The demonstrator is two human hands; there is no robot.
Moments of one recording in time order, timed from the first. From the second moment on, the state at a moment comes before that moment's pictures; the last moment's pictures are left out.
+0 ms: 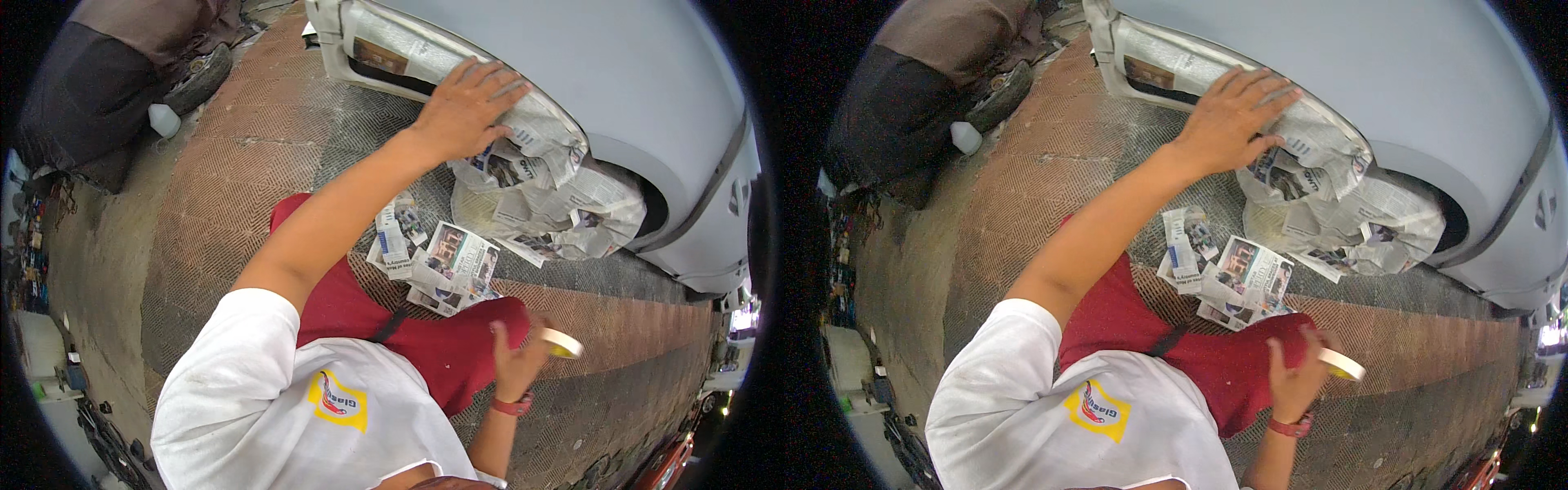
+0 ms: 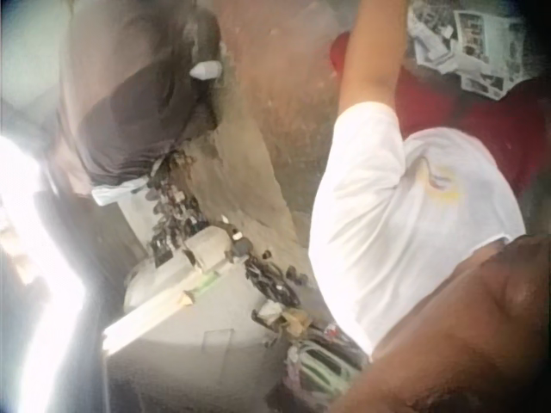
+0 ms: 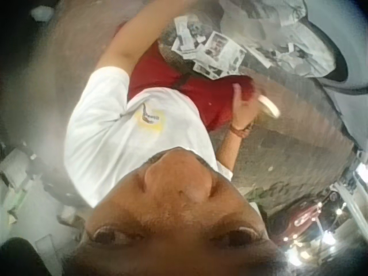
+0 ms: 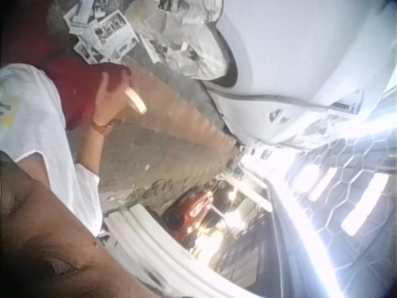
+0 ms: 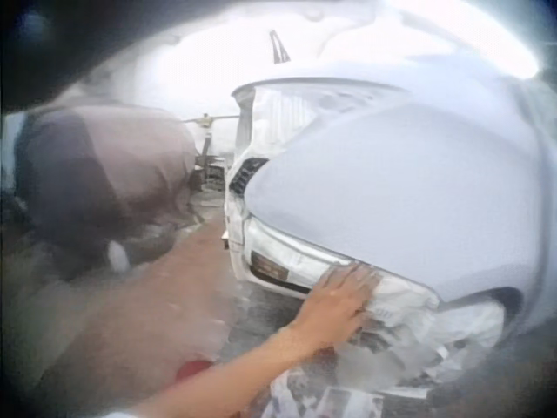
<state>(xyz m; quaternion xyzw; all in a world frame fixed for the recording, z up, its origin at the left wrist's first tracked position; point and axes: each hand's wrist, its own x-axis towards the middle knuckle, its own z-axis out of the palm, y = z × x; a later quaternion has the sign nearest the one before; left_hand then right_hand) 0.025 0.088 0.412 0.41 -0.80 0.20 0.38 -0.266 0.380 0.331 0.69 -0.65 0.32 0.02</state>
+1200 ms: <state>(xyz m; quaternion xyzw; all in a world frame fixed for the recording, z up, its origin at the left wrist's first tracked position) 0.230 0.035 0.465 0.54 -0.50 -0.13 0.66 -0.233 0.416 0.223 0.64 -0.70 0.32 -0.05</state>
